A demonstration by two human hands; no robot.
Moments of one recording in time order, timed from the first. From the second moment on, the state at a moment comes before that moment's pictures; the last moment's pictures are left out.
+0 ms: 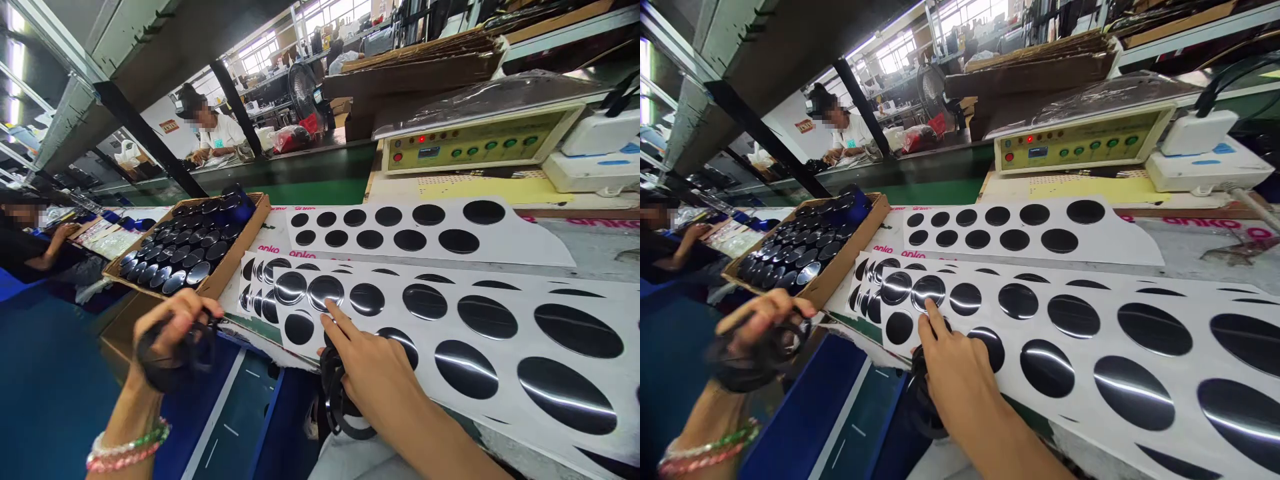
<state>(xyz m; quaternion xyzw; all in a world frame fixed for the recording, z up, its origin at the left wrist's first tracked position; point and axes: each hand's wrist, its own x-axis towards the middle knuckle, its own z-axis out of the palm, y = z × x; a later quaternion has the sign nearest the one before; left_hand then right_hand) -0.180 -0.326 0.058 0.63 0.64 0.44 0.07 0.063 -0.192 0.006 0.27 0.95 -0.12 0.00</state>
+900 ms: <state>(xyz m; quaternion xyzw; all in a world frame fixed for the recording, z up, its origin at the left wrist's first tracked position) -0.123 -0.146 0.059 0.86 0.50 -0.07 0.11 0.085 -0.171 0.005 0.36 0.93 -0.12 -0.01</state>
